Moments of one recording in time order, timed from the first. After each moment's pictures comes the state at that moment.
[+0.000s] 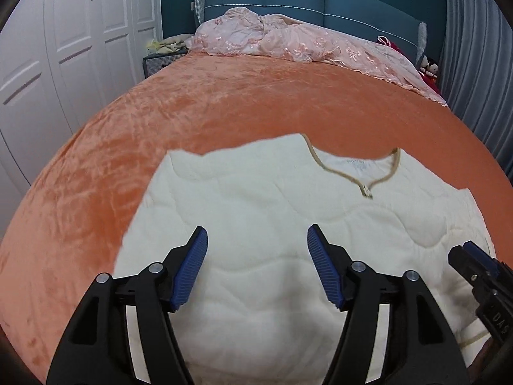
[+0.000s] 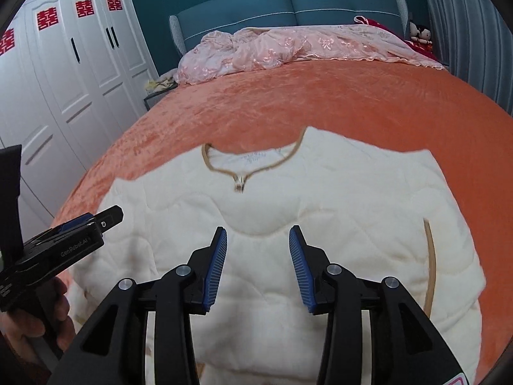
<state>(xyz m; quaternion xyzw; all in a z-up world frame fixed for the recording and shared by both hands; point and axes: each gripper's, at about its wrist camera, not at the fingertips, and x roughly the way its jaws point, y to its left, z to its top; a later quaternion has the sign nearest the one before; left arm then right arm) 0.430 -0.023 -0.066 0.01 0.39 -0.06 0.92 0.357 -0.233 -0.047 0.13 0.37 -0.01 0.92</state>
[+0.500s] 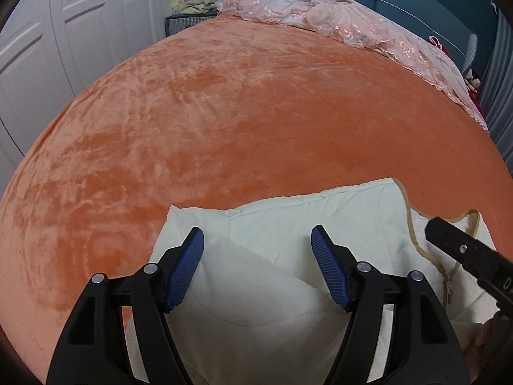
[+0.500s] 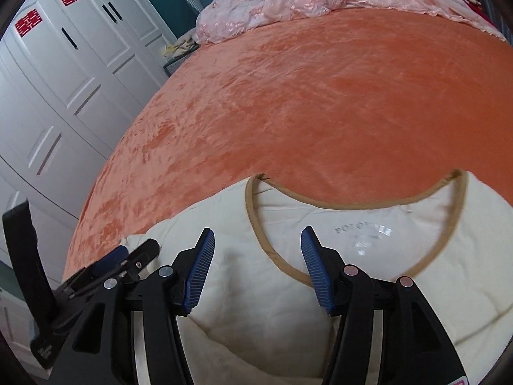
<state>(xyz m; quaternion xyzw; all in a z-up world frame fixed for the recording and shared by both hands) 0.568 0.019 -0.121 -0.05 0.46 0.00 0.89 0.571 -0.183 -0.100 0.19 0.48 0.09 0.85</state>
